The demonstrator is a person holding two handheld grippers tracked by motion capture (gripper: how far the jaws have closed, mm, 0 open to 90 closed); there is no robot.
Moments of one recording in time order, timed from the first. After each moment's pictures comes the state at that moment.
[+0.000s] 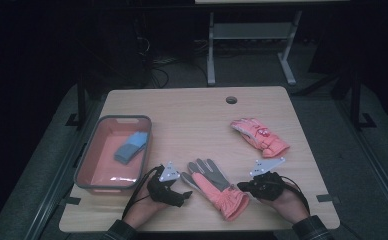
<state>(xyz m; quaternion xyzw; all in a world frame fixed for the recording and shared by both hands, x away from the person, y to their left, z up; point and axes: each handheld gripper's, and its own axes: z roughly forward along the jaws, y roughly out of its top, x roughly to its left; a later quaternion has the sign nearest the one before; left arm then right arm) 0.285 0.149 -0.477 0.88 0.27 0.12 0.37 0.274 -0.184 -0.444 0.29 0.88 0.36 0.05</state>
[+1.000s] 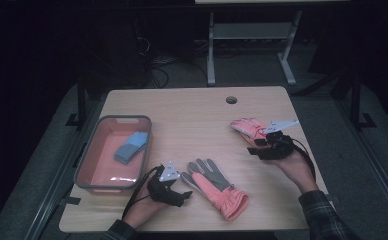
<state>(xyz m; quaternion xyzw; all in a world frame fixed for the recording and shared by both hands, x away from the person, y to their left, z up) 0.285 0.148 -0.477 0.88 0.28 0.11 0.37 0.369 -0.226 -0.414 0.36 0.85 0.37 0.12</state>
